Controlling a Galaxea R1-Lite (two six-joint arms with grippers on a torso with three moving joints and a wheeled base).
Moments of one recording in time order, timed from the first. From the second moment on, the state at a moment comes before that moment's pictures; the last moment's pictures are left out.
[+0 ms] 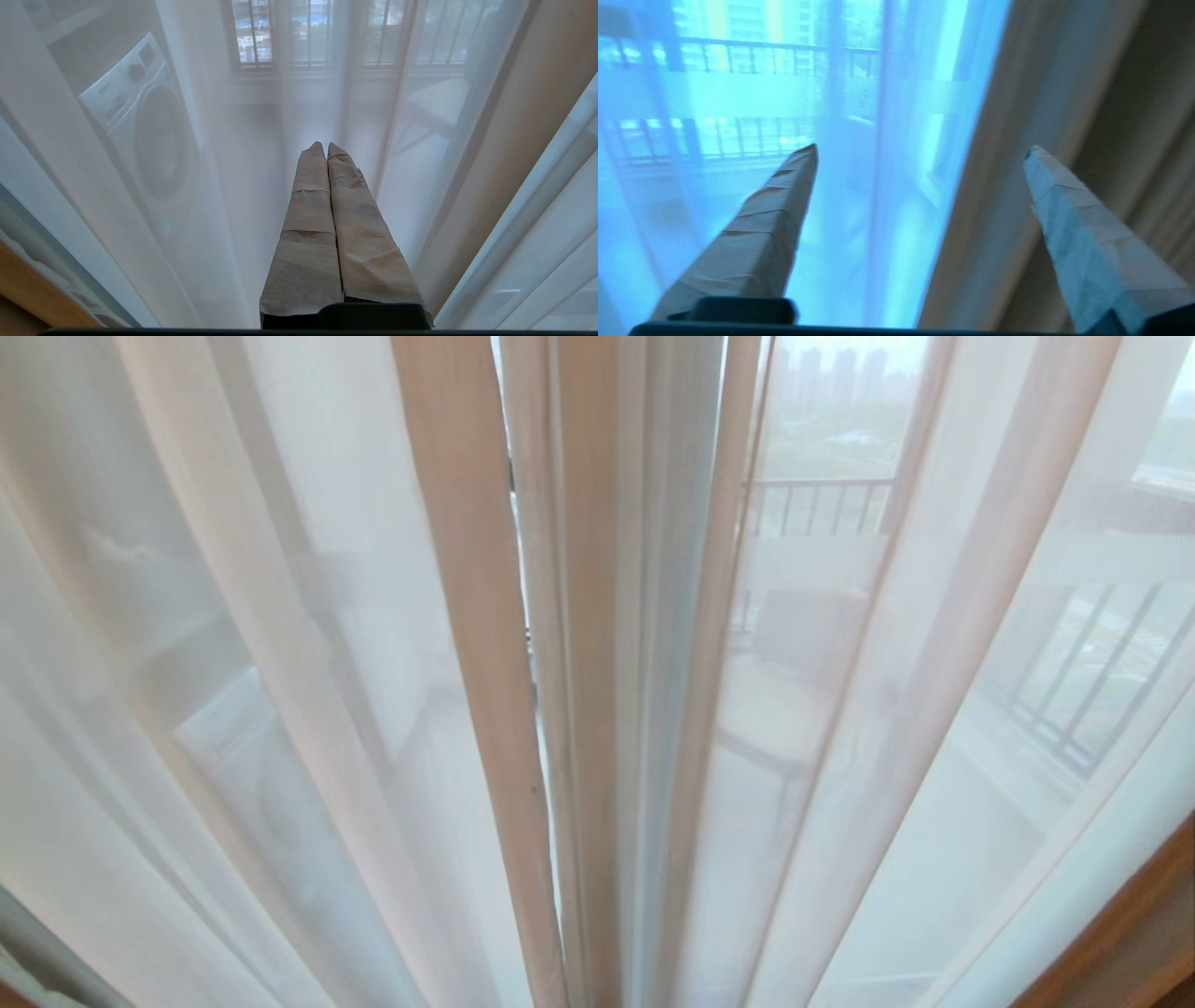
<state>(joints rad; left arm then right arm) 0.00 0.00 -0.01 0.01 0.01 0.00 -0.94 0.82 -0.47 -0.63 0.57 0.03</state>
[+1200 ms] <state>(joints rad) 0.00 0.00 -0.01 0.01 0.01 0.00 0.03 0.76 -0.27 -0.60 -0.02 -0.10</state>
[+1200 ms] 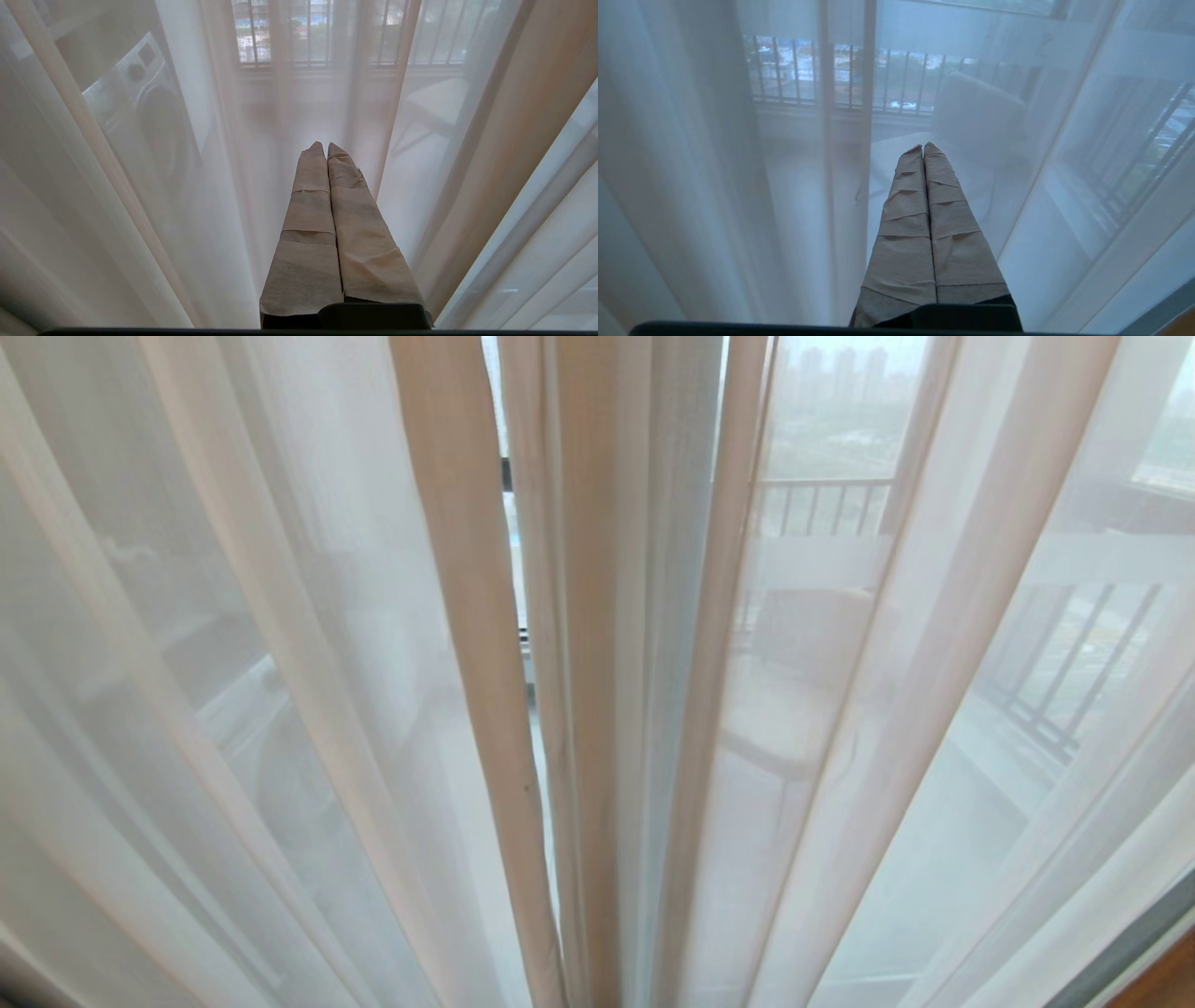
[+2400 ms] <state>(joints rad) 0.00 0.00 -0.01 0.01 0.01 0.00 0.02 0.20 -0.01 -0.11 0.07 -0.03</state>
